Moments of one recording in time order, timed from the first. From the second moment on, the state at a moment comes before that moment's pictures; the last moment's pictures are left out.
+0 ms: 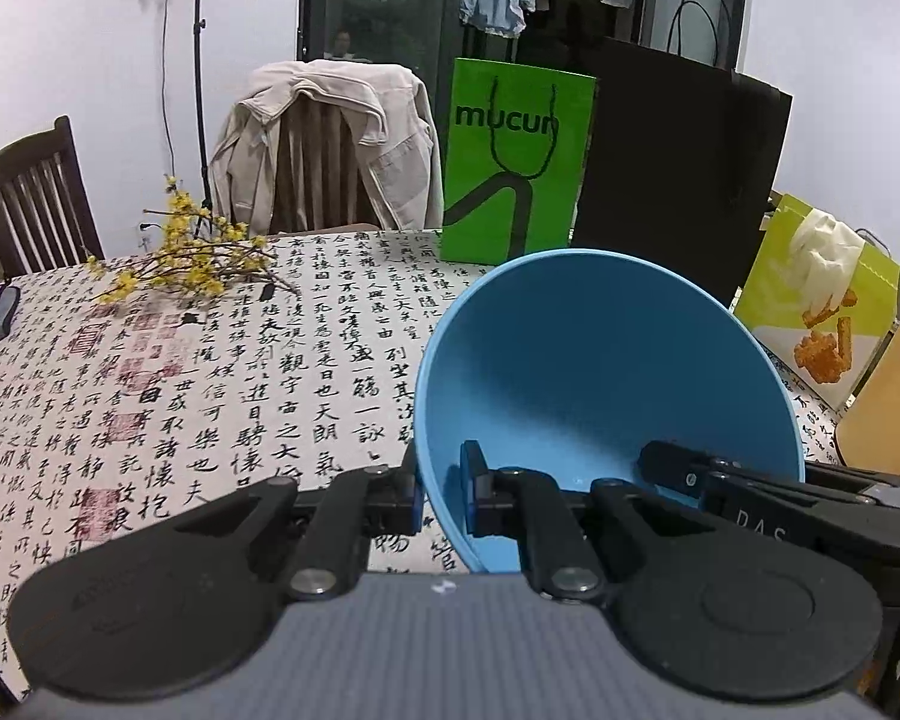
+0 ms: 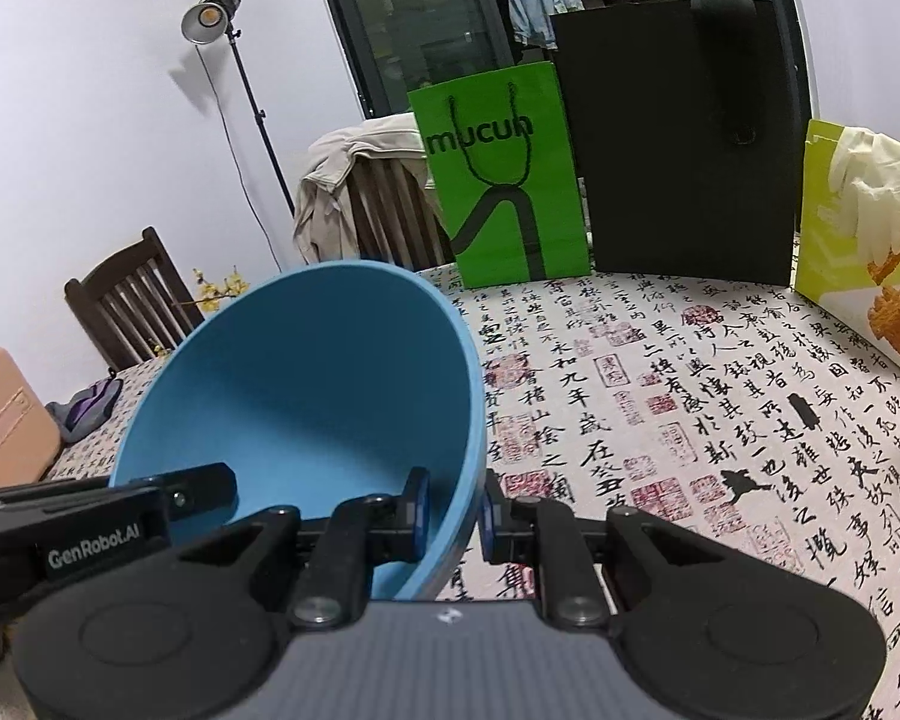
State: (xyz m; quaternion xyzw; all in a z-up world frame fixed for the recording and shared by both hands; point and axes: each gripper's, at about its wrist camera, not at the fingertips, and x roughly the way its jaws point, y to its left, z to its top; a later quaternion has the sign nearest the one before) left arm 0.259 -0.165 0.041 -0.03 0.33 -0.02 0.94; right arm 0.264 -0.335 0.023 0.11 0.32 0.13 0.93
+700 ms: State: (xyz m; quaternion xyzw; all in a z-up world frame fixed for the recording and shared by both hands) left arm 0.222 -0.125 0.043 -0.05 0.31 -0.01 0.95; right arm 0.233 -0.299 0.022 0.11 0.32 0.14 0.93
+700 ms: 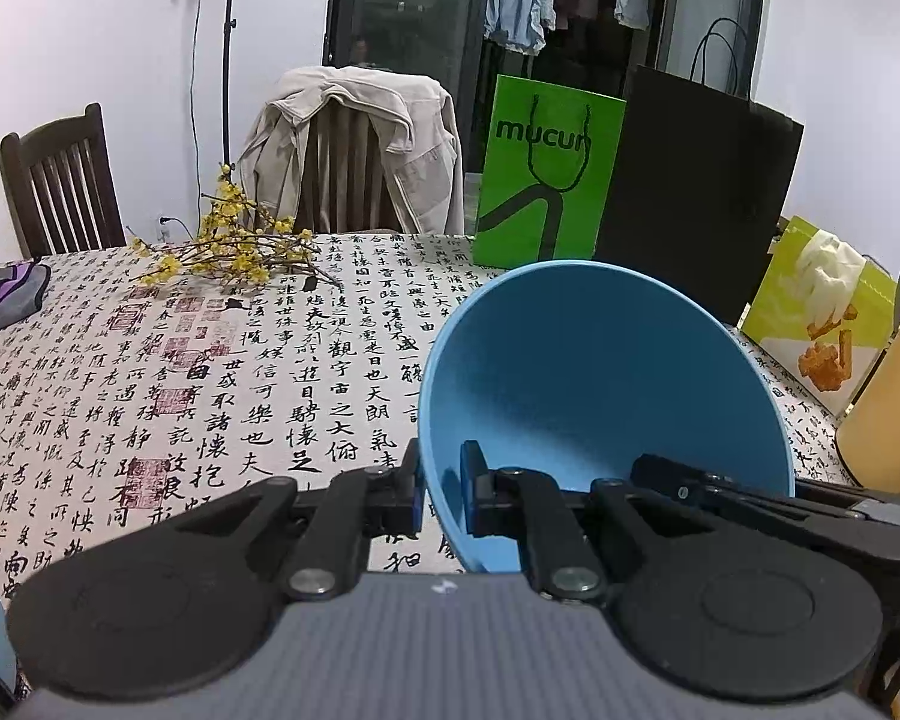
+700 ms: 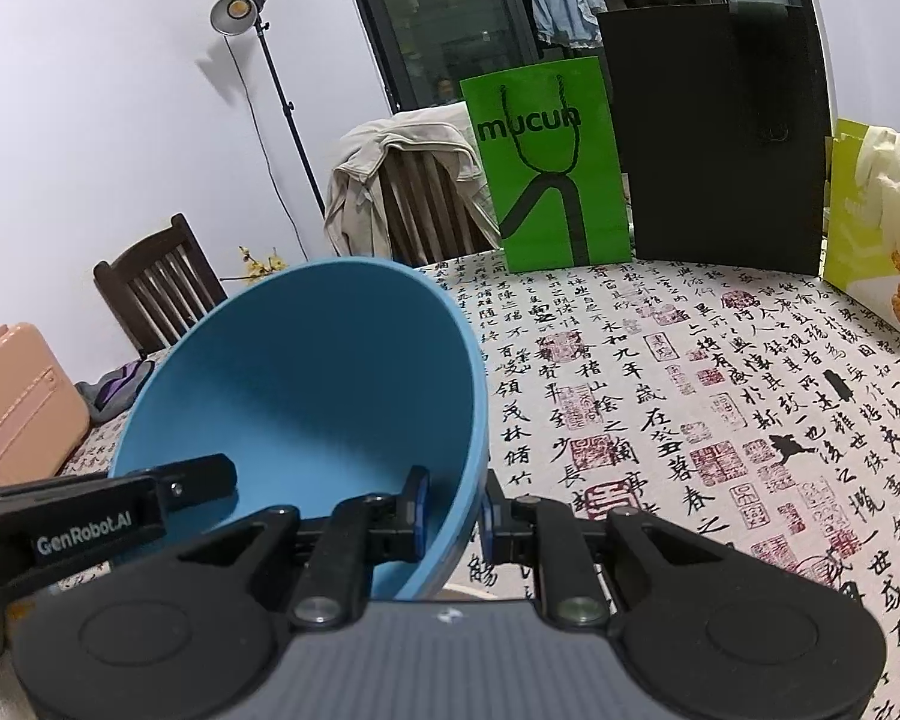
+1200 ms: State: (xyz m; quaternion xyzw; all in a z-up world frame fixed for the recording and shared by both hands) left arm 0.198 -0.101 0.044 -0.07 0.28 0.00 0.96; right arm 0.211 -0.280 0.021 0.13 0.30 0.15 0.93
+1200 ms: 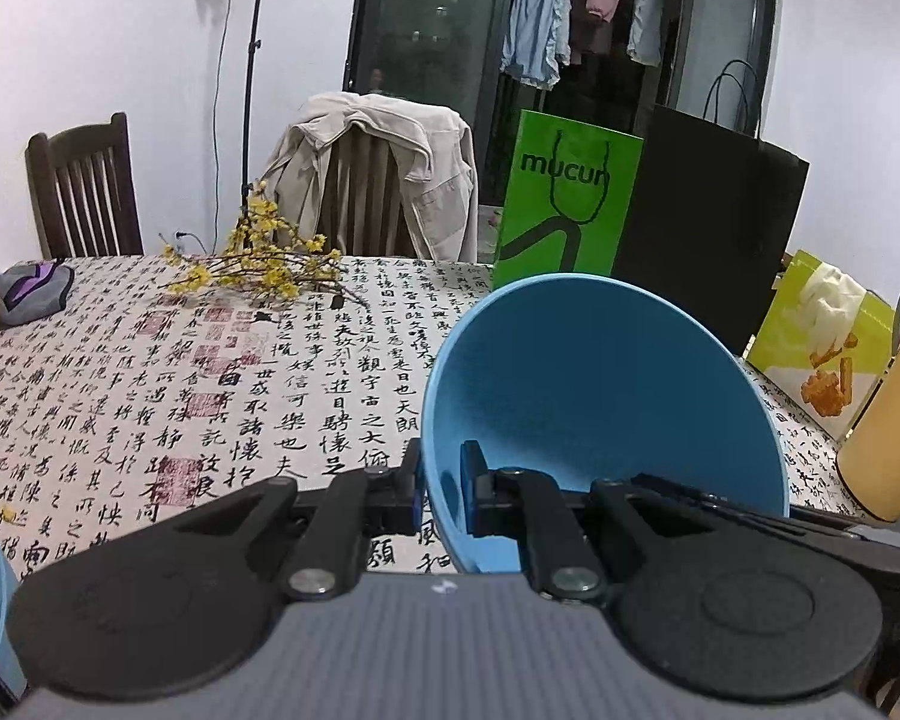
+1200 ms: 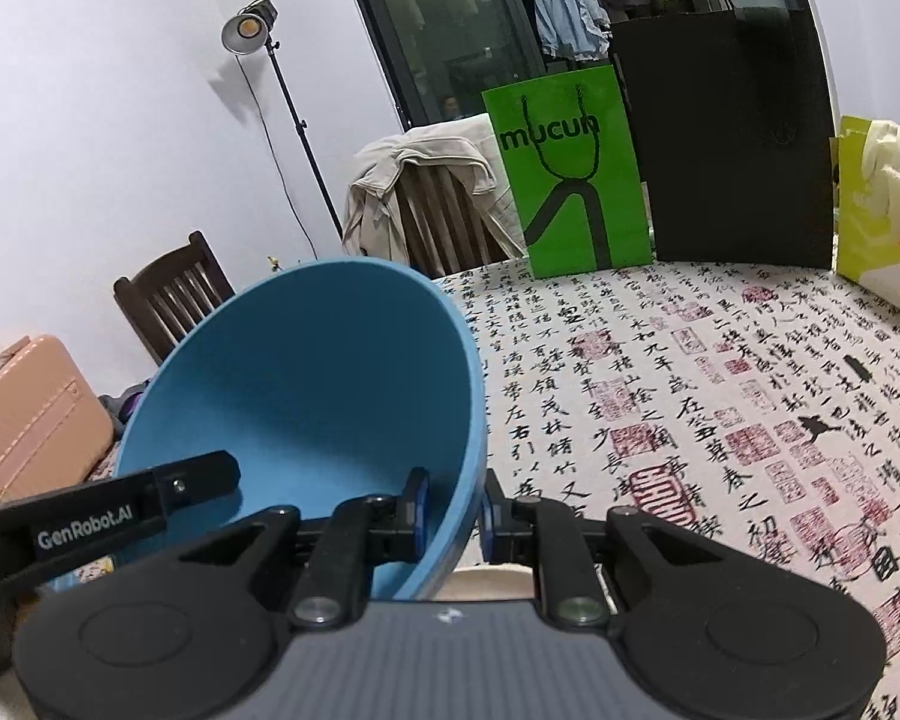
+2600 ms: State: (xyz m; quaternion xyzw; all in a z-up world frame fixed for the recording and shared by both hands) left arm 0.174 -0.050 0.051 -0.08 0.26 -0.03 0.96; right arm 0.187 -0.240 0.015 0.16 0.30 0.14 0.93
